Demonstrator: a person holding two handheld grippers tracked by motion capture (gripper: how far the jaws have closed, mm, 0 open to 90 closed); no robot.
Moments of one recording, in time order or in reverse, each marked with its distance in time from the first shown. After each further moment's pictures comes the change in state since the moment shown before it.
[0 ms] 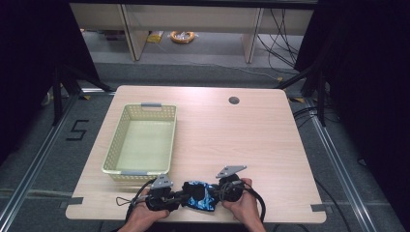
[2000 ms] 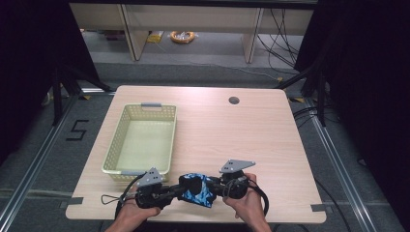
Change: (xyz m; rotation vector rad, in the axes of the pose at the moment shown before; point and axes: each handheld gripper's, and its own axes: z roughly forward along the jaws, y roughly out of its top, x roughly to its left) left arm -0.006 0.024 -0.042 -0.099 -0.042 0.067; right arm 0.015 0.024 -0.039 -0.148 0.061 -0.044
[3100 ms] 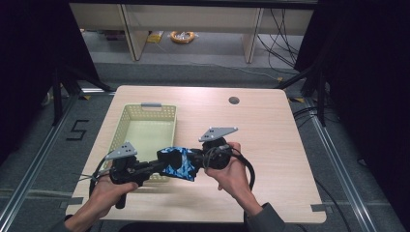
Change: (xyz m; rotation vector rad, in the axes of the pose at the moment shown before) left arm 0.036 0.057 -0.060 -0.080 0.052 -0.047; right arm 0.022 0.105 -0.005 -0.042 0.010 -0.072
